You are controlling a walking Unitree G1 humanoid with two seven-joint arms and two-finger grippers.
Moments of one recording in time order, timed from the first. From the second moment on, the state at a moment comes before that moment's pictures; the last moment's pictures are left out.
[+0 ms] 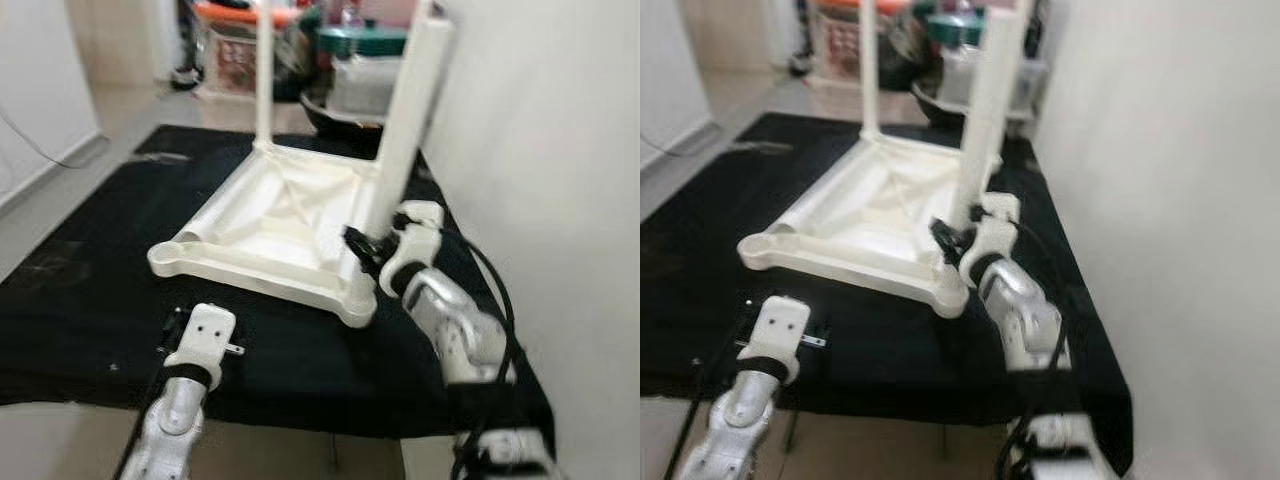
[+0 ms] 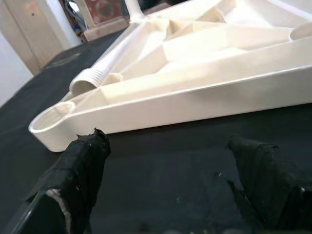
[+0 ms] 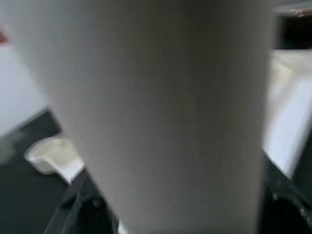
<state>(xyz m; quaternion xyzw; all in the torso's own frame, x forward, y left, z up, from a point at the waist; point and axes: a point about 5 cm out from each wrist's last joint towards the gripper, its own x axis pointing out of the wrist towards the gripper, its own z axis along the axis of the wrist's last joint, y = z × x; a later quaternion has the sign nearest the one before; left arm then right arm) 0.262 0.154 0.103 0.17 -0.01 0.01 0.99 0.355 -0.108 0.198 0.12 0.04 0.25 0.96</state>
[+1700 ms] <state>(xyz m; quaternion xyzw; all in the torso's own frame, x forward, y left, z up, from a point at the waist) 0.263 0.156 0.101 0.17 -0.01 0.02 0.99 0.323 -0.064 0.187 0.07 0.01 0.55 0.83</state>
